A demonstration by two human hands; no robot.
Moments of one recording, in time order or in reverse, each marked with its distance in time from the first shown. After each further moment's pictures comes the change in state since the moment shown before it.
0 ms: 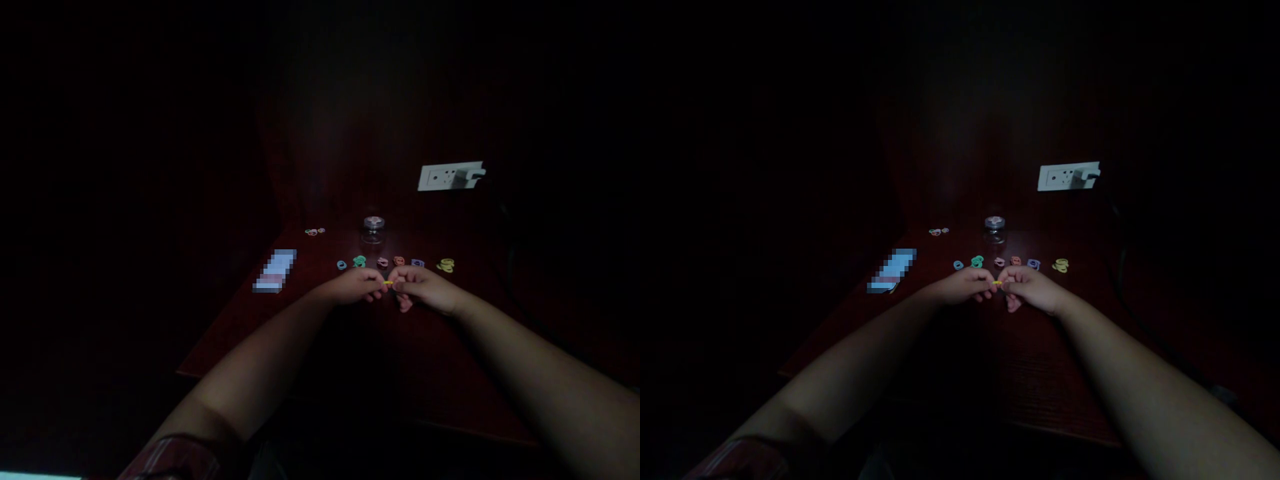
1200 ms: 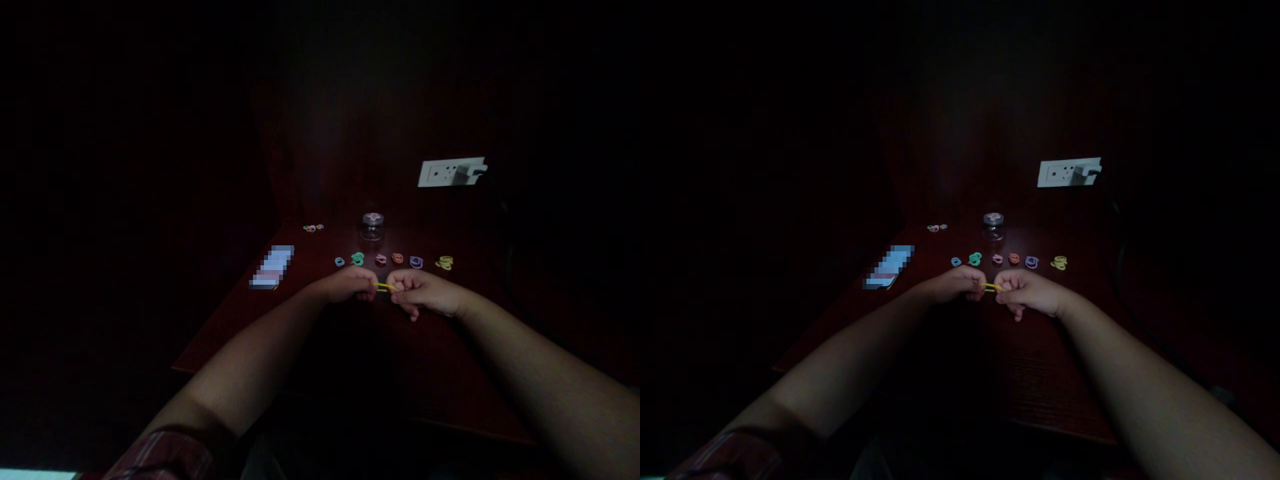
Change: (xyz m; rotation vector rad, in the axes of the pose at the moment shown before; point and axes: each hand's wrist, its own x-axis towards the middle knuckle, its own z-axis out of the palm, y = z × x) left_hand -0.006 0.001 -0.006 -0.079 -0.114 0.028; right_hand -0.008 -0.004 0.001 -0.016 -0.212 0.008
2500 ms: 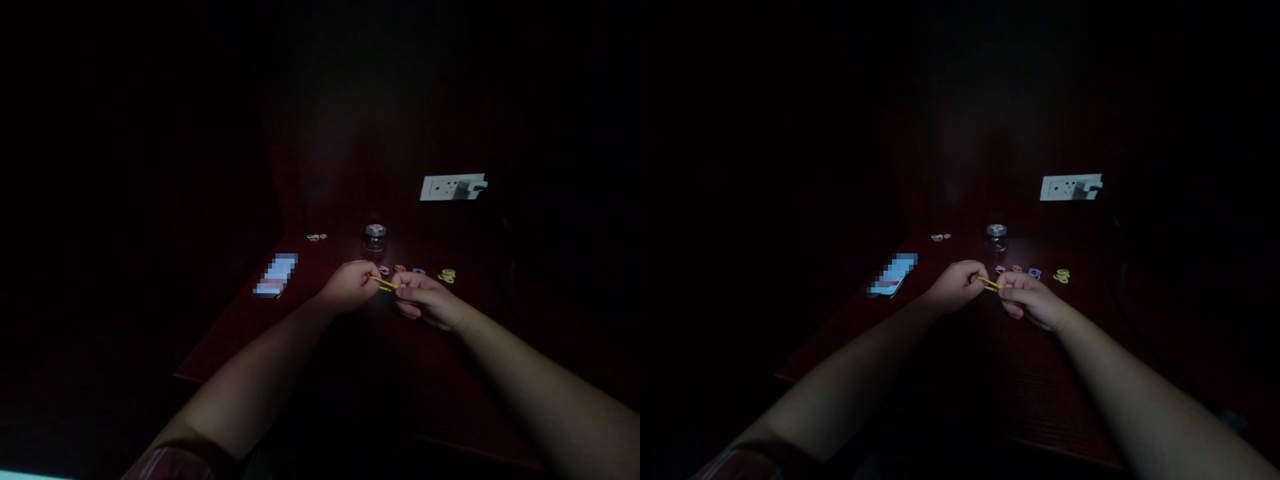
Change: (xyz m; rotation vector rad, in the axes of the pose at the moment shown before) left_hand -0.011 0.026 0.007 0.614 0.528 0.354; right_hand 0.003 -0.010 0.013 0.239 0.116 -0.208
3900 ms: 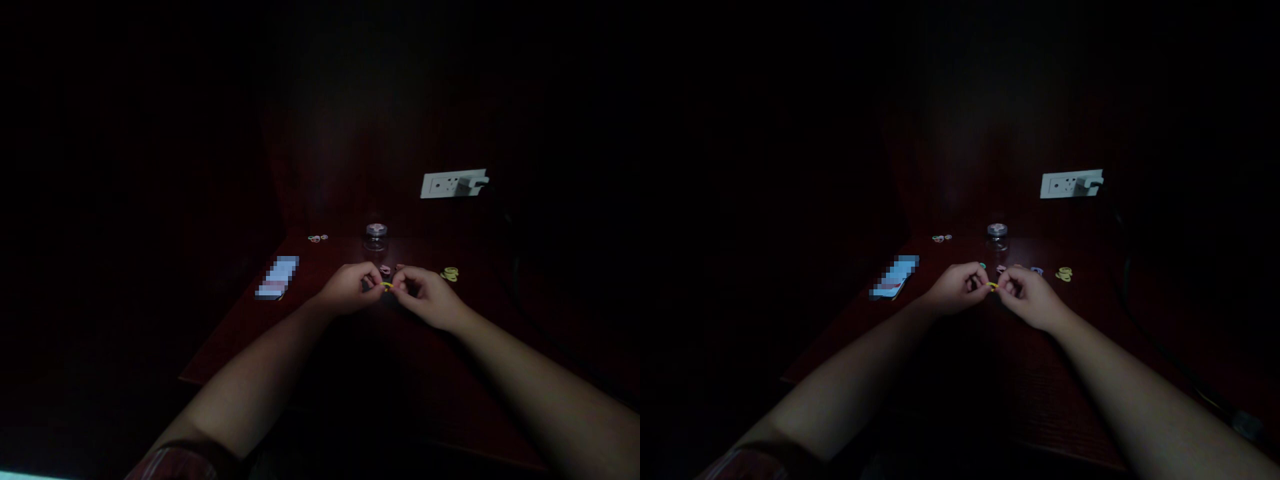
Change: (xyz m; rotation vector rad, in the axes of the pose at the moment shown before) left_hand -0.007 -0.003 0.000 -0.039 -0.026 0.040; right_hand 0.001 -0.005 0.005 -0.865 0.292 -0.360
